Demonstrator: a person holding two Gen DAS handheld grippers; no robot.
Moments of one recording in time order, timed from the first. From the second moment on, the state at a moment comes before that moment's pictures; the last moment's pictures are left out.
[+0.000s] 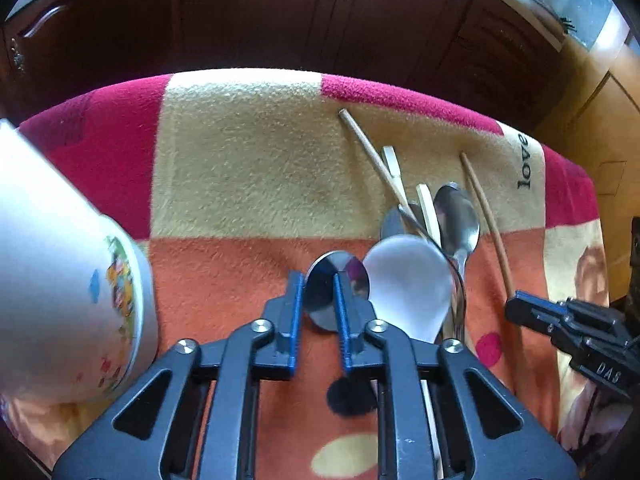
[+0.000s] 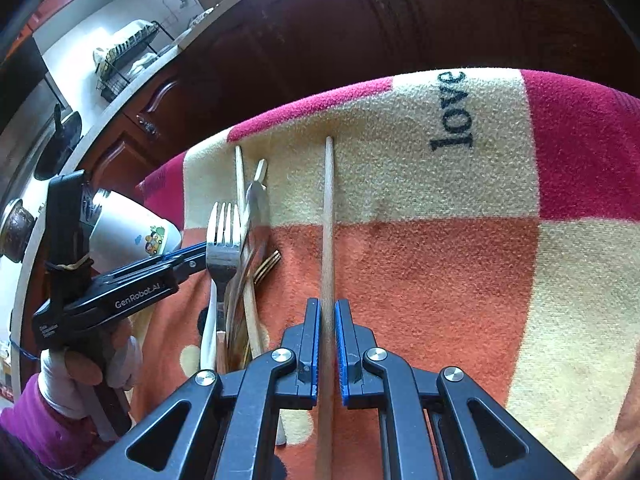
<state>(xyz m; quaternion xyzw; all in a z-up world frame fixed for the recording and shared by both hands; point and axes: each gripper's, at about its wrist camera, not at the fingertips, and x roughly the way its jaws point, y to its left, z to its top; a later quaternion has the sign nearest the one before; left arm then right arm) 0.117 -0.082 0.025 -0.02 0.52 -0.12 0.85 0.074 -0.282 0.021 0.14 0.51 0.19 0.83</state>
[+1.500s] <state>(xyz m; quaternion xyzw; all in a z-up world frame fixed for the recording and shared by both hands) 0.002 -0.017 0.117 -0.06 0.45 -0.17 0.87 0.019 -0.251 0.142 0.08 0.39 0.24 0.89</state>
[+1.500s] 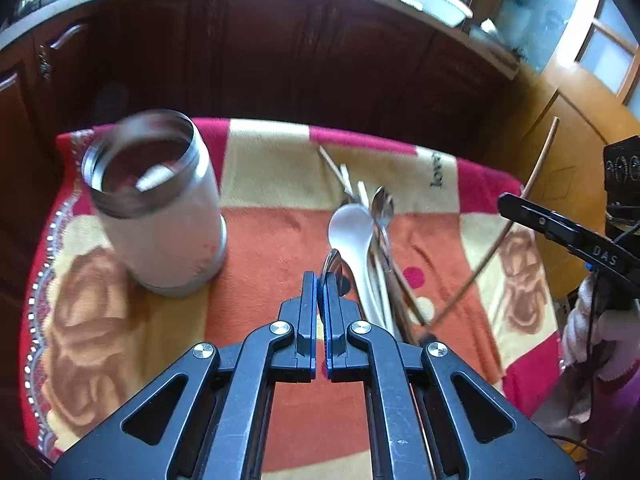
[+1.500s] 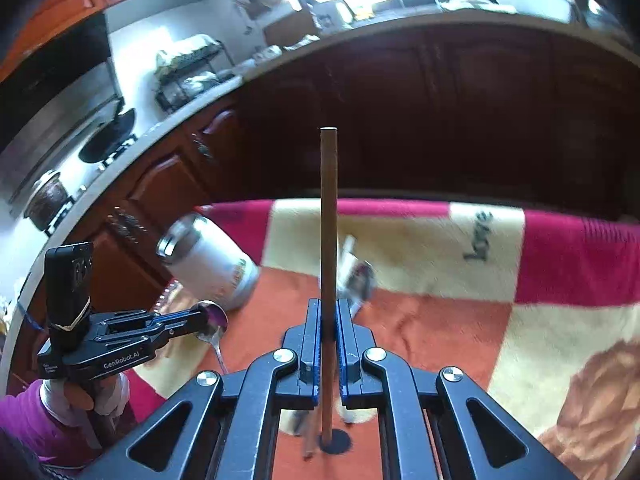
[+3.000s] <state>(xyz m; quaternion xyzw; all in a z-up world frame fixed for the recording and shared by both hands) 0.100 0.092 0.162 -0.01 0.33 0.05 0.94 0.144 -0.041 0.155 0.04 0.37 0.31 0.87</state>
